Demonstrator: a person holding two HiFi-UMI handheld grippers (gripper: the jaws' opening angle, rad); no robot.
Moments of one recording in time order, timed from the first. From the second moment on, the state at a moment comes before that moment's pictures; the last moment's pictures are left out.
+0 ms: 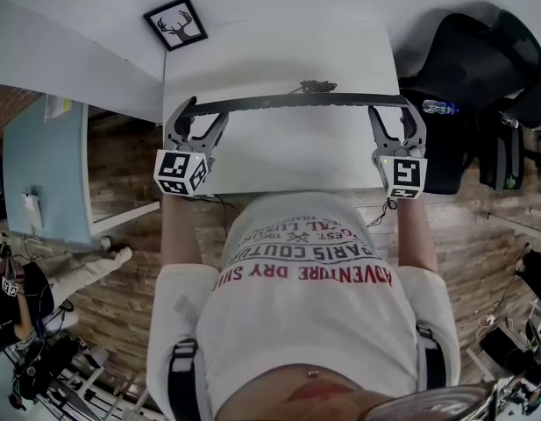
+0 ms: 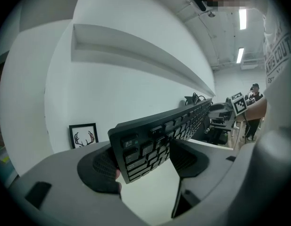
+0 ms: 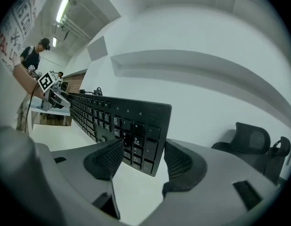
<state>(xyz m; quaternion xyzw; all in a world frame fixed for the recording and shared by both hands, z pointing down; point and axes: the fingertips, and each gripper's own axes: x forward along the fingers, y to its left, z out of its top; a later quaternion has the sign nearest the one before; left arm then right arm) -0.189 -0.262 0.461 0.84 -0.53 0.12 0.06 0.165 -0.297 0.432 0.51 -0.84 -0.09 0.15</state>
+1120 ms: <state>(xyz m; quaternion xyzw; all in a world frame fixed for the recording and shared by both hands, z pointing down) -0.188 -0.250 0.490 0.82 -0.52 0.20 0.08 0.166 -0.293 0.521 0.49 -0.84 0.13 0.19</state>
